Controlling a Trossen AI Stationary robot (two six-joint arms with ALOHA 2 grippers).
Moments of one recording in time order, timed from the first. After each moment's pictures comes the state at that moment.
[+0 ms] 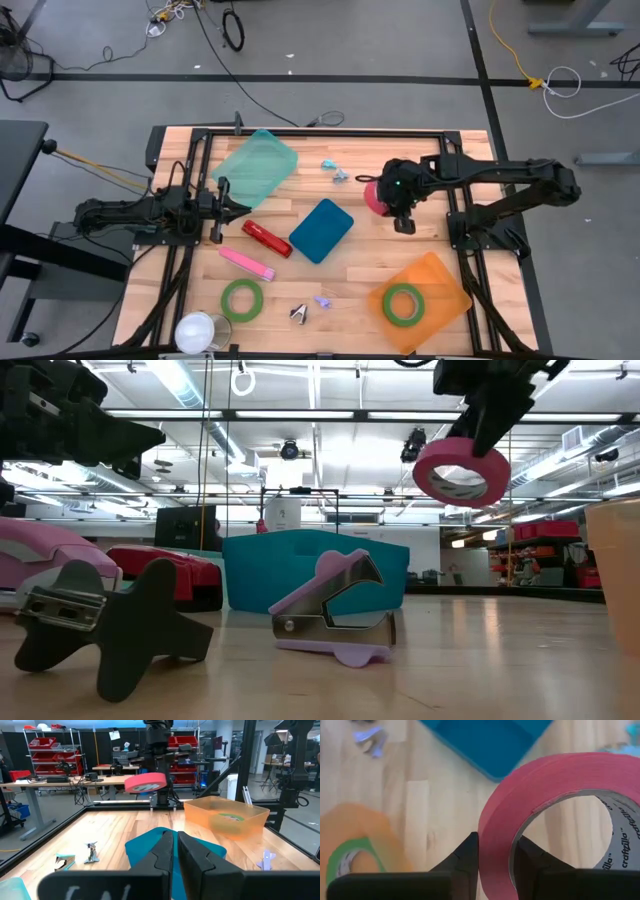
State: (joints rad) left arm 0.02 0.01 0.01 0.05 0.00 0.01; right arm -0.08 1.27 1.12 -0.98 -0.17 -0.07
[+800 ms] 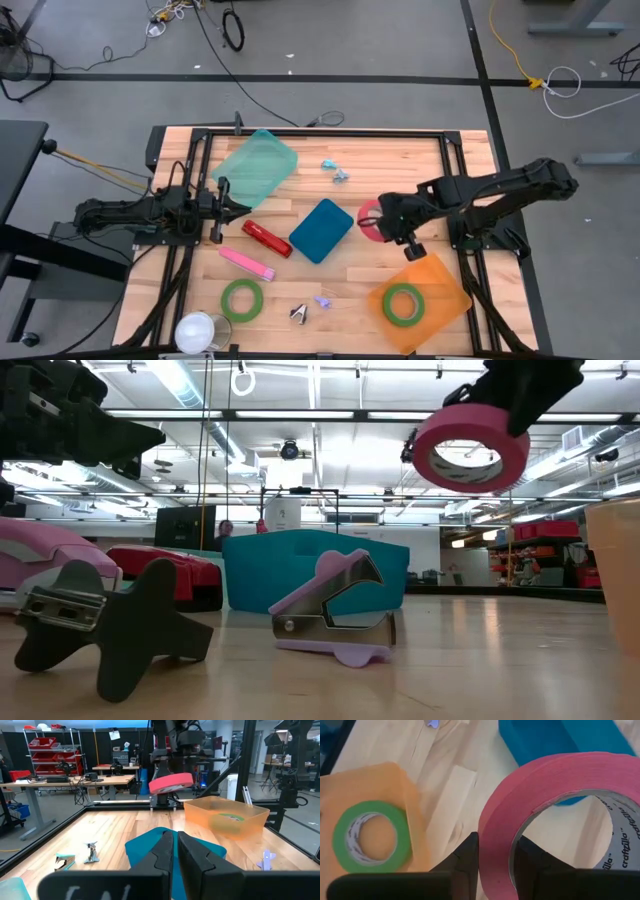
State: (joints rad) left arm 0.02 0.01 0.01 0.05 0.00 0.01; right arm 0.18 1.29 1.12 -0.93 -0.10 -0.20
